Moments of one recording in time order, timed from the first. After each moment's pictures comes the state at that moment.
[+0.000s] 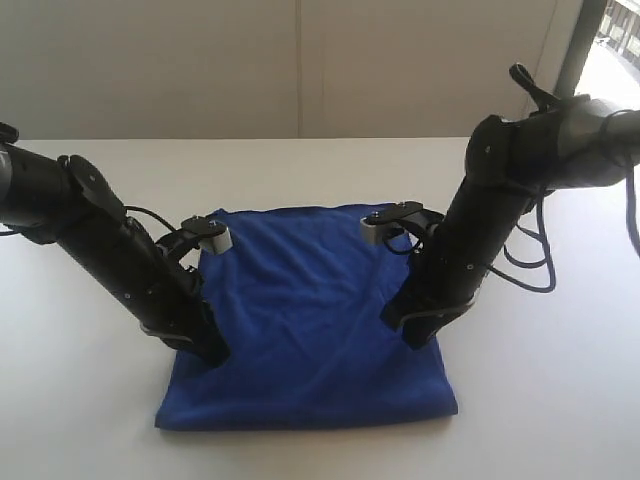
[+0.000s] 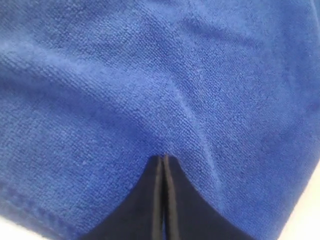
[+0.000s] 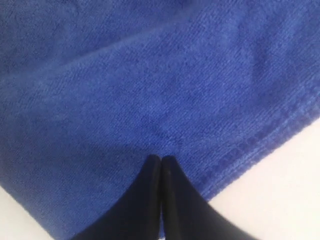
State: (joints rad) left arm -0.34 1.97 -1.13 -0.76 0.84 1.06; right arm 0.18 2.00 -1.28 0.36 0.95 -0.63
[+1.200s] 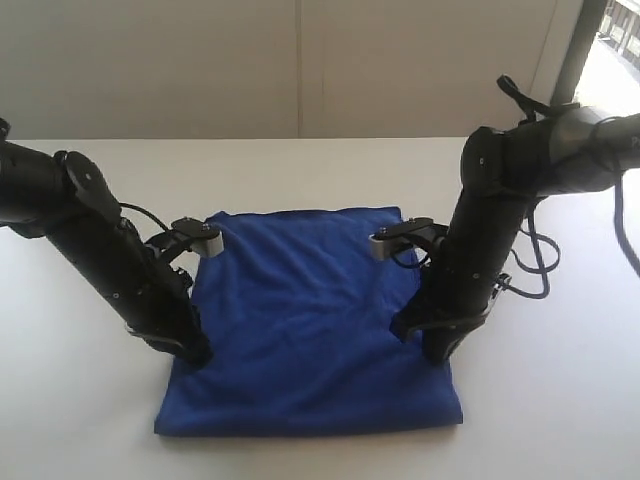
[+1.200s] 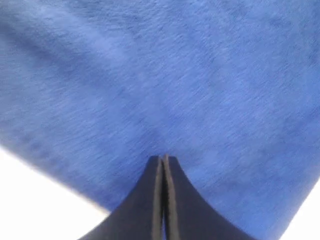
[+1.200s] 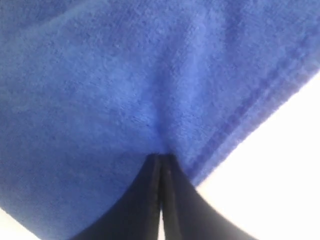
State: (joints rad) left arm -0.35 1.92 -1.12 -0.62 0.83 0.93; right arm 0.18 2.02 -1.28 0.23 1.01 -0.47
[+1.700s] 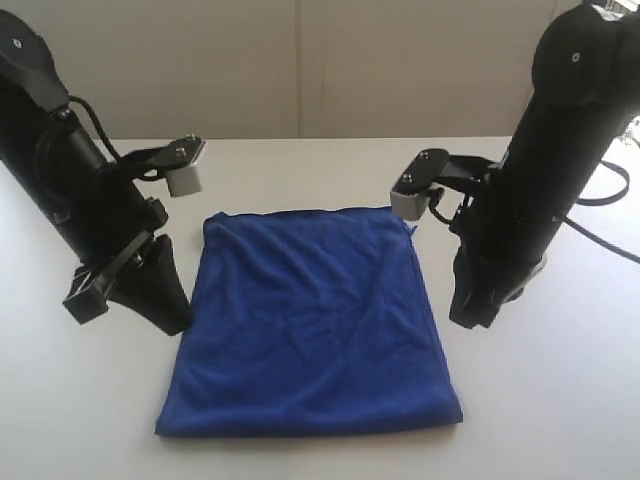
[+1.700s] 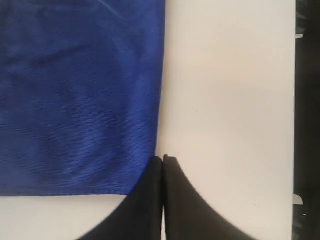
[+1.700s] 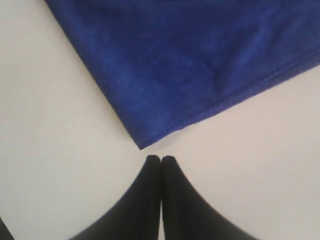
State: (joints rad) left arm -0.35 1.69 -1.26 -0.58 1.31 1.31; right arm 0.20 1.69 -1.24 0.24 1.21 -0.87
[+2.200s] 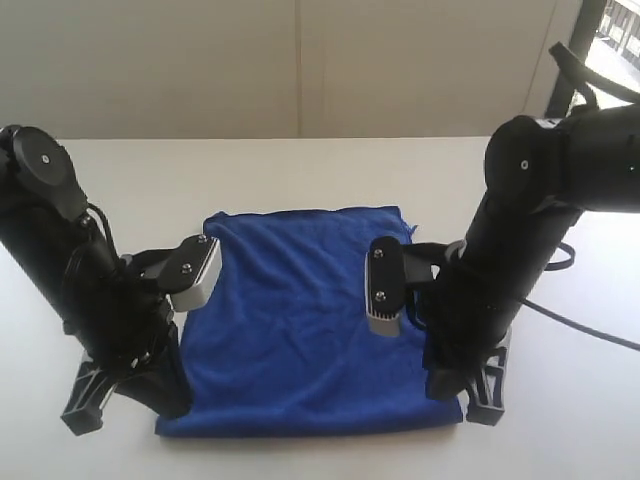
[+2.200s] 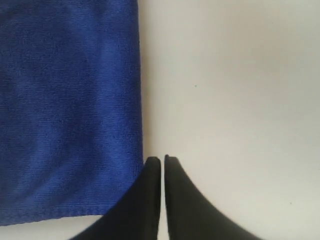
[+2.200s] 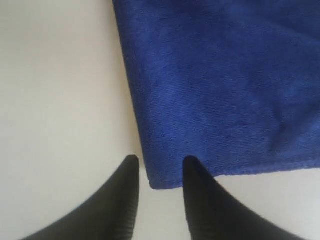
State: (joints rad) left arm -0.40 1.69 -0.99 -0.59 1.06 1.54; right arm 0.32 1.69 -1.03 0.23 0.95 -1.16
